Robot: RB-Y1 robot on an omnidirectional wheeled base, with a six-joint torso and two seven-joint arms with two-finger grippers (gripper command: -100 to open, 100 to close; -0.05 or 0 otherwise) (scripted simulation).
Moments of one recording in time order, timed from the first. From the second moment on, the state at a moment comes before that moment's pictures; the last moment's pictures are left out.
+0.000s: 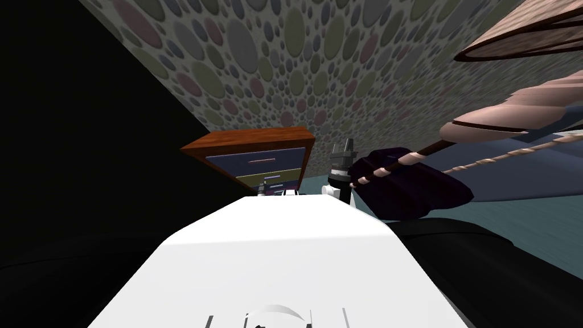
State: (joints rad) left arm 0.33 -0.01 0.09 -1.08 -0.14 -0.89 -0.08; right arm 0.49 0.03 0.01 -2.37 0.02 -0.40 -0.15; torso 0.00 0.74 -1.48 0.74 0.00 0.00
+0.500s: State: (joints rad) left arm 0.33 -0.01 0.09 -1.09 -0.14 -0.91 -0.07; right arm 0.49 0.03 0.01 -2.37 0.02 -0.40 -0.15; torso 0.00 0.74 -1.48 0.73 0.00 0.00
